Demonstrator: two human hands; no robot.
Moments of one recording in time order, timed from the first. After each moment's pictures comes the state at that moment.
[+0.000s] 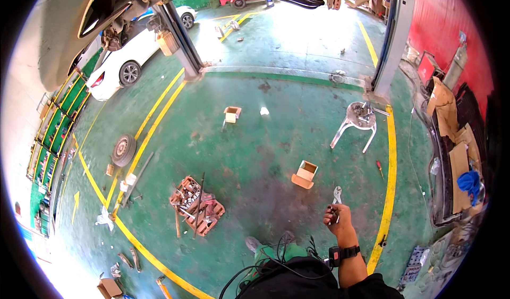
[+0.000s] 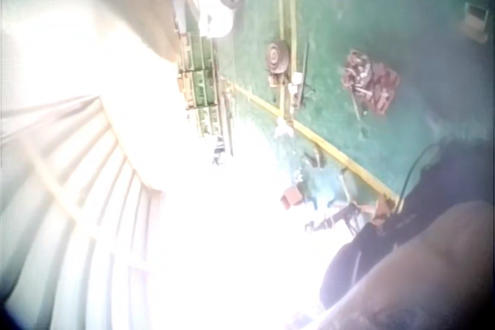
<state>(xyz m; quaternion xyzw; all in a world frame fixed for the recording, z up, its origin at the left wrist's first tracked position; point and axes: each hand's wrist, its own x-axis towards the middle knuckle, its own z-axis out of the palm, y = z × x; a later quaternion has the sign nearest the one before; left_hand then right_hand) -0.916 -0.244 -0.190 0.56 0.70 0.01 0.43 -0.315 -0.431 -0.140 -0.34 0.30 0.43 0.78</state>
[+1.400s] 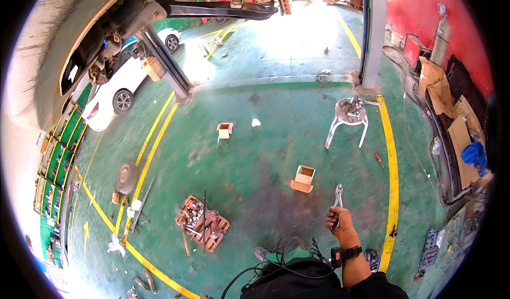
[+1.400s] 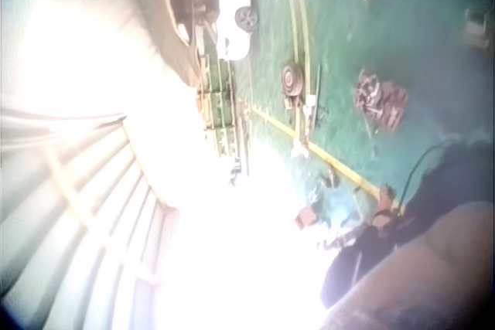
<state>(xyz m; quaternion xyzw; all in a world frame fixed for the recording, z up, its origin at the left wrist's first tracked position) -0.832 -0.178 -0.187 0.59 0.67 0.05 0.46 -0.312 -0.465 -0.143 -0.34 0.30 0.40 0.79</state>
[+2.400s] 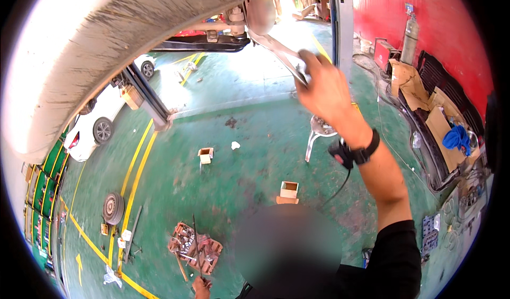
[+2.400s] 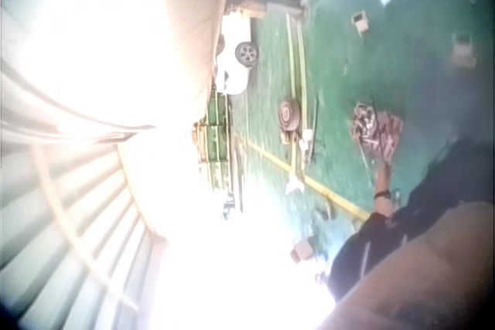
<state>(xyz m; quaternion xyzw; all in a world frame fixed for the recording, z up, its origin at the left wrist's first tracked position) -0.772 -0.030 -0.291 0.34 0.71 0.19 0.58 -0.152 -0.363 0.241 -0.81 -0.30 -0.39 0.32</state>
